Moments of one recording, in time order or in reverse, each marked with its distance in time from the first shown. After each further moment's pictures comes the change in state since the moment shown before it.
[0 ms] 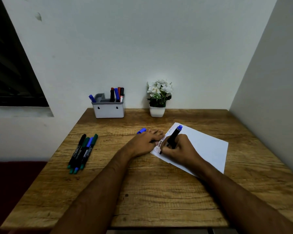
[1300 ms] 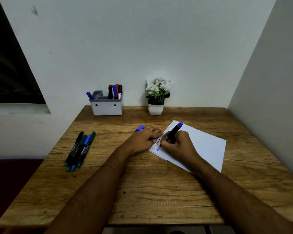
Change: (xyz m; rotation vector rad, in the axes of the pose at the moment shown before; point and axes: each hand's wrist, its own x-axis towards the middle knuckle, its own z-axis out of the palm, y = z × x) left_hand -0.002 0.004 -0.003 -0.001 0.036 0.044; right_hand 0.007 0.007 0.003 -0.039 0.148 0.043
